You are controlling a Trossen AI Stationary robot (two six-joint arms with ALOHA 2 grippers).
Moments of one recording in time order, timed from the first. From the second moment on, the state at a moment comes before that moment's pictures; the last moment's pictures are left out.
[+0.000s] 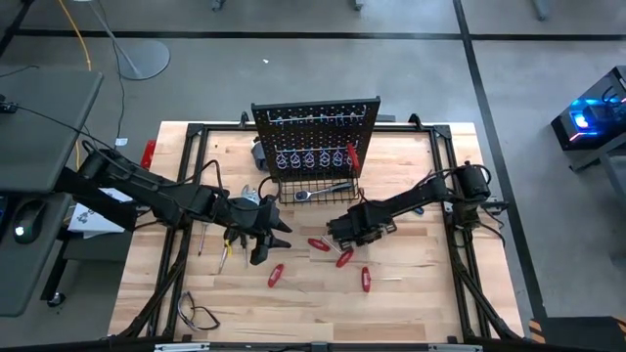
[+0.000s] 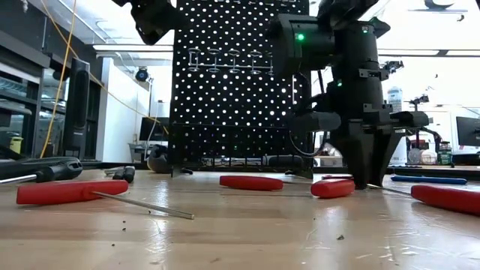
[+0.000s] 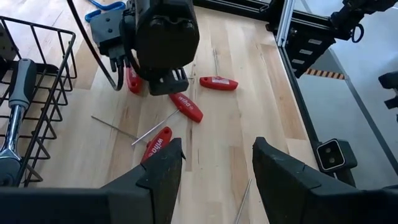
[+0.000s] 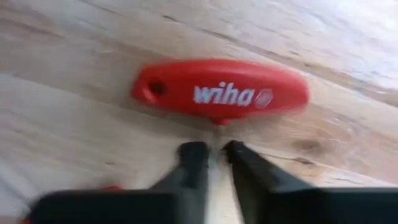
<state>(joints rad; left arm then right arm) -0.29 1.26 0.91 -0.24 -0.09 -0.33 0.17 2.00 1.18 -0.88 0.00 1.39</state>
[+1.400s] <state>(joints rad) -0.16 0.99 0.91 0.07 -0.16 -0.80 0.31 1.50 1.16 0.20 0.80 0.71</state>
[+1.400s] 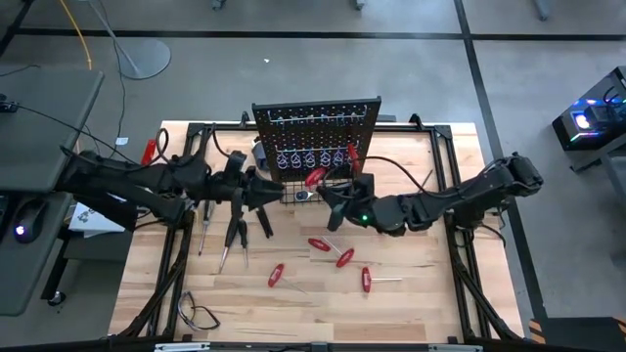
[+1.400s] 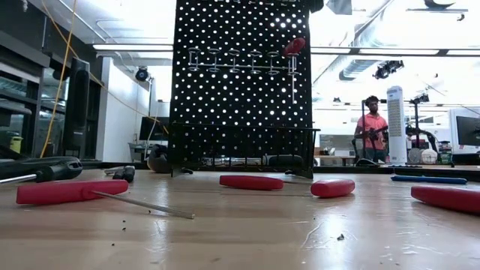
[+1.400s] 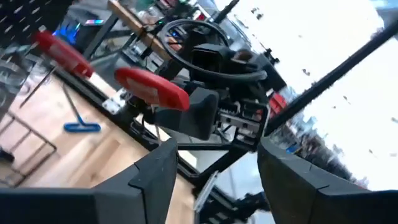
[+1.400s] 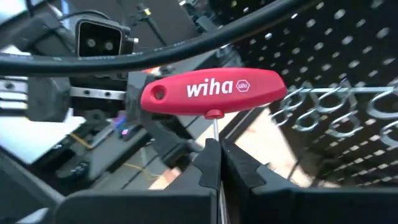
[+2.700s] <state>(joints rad) -0.08 1.12 0.91 0.07 -0.28 -1.06 0.26 1.75 1.70 -0.55 0.72 0.44</state>
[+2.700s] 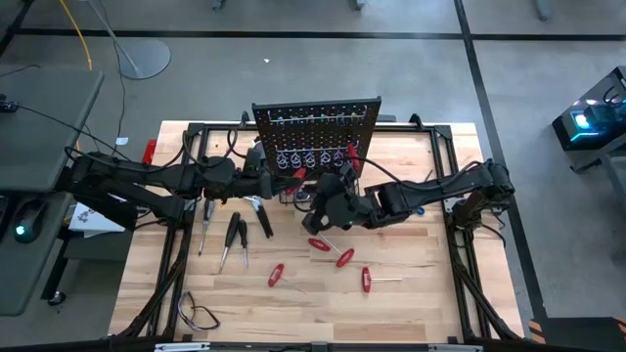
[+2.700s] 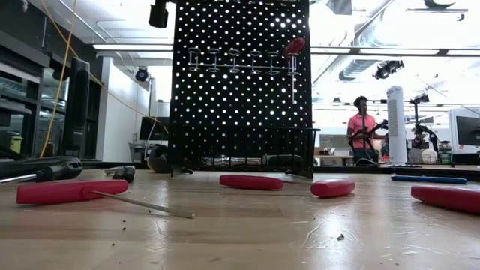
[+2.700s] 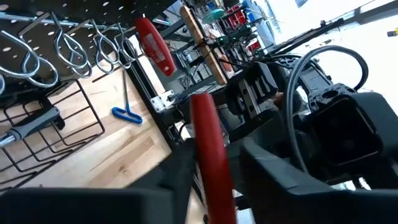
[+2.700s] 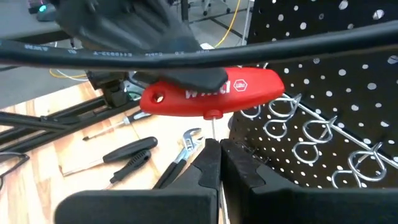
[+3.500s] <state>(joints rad) -0.04 1.02 0.91 -0.09 -0.20 -0.86 0.26 1.69 1.70 -0.53 0.73 0.45</state>
